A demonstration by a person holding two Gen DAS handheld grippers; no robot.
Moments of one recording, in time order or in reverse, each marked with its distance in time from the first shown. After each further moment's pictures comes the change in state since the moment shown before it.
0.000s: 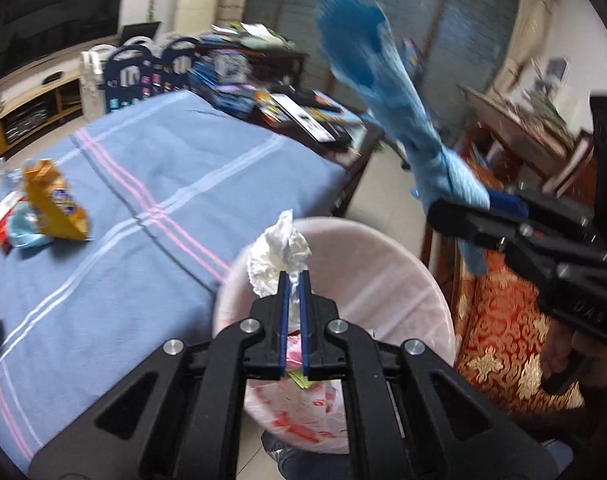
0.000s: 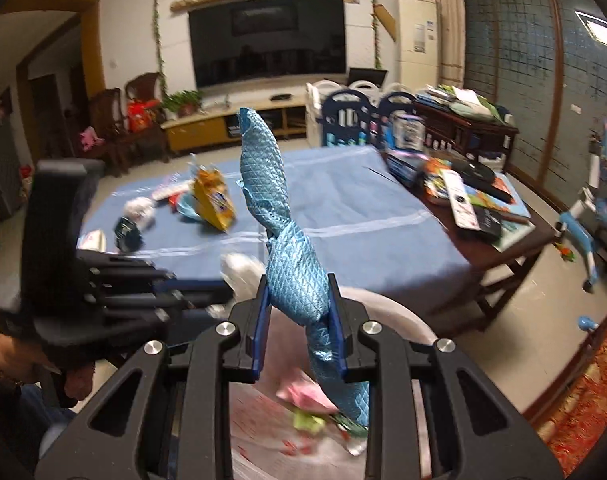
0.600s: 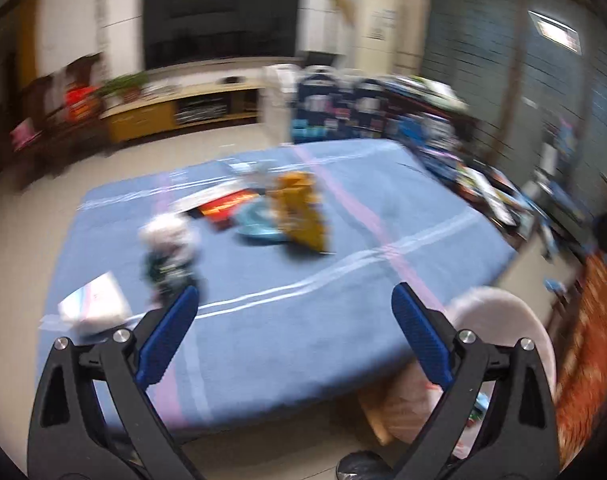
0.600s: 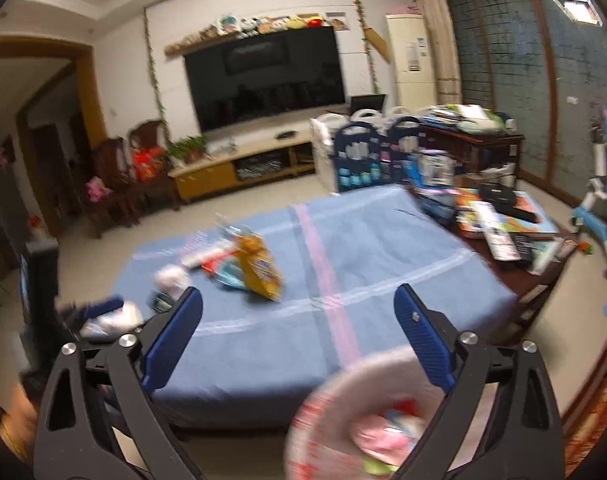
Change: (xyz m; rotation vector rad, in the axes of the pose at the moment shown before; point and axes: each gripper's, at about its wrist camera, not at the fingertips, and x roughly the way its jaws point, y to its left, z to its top) left arm -0.134 0.135 -0.032 -0.397 -0.183 0.608; right arm 0.013 0.081 0.067 0.114 -0.153 0.092
